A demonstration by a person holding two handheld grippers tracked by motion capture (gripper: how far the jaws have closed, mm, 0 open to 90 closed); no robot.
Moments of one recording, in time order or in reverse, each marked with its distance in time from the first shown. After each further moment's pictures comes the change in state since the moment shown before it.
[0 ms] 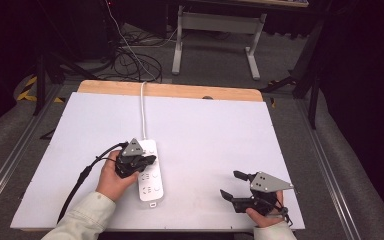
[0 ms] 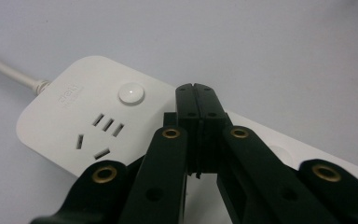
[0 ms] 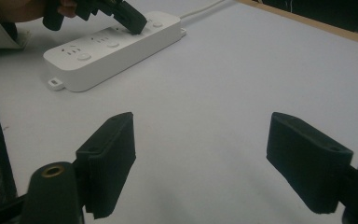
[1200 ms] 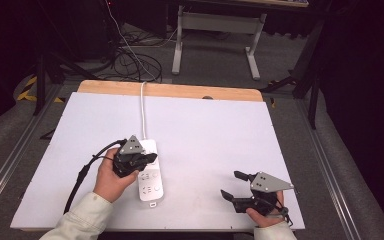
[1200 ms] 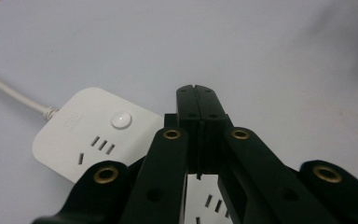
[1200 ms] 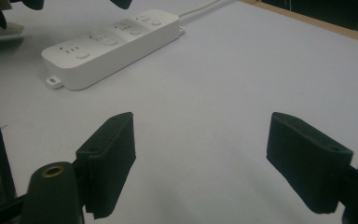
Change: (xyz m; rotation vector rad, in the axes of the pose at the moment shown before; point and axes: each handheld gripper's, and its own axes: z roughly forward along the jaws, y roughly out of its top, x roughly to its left) left arm -0.014 0.021 -0.029 -0.029 -0.027 0.001; right arm -0.001 -0.001 -0.001 0.003 -0.003 0.005
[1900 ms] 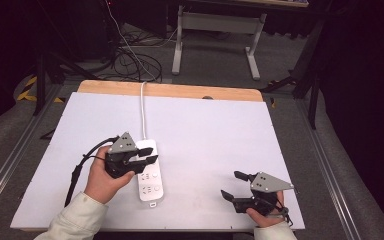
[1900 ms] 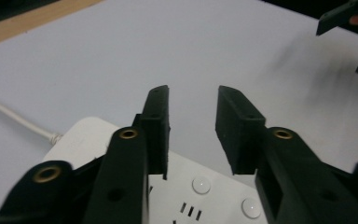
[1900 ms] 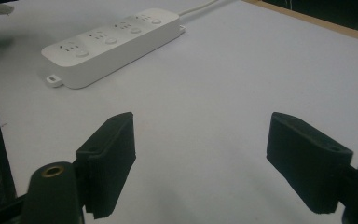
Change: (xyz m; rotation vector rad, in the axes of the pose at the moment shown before) left arm -0.004 0.011 -0.033 -0.132 -0.041 0.002; right arm 0.000 -0.001 0.000 0.003 0.002 -0.003
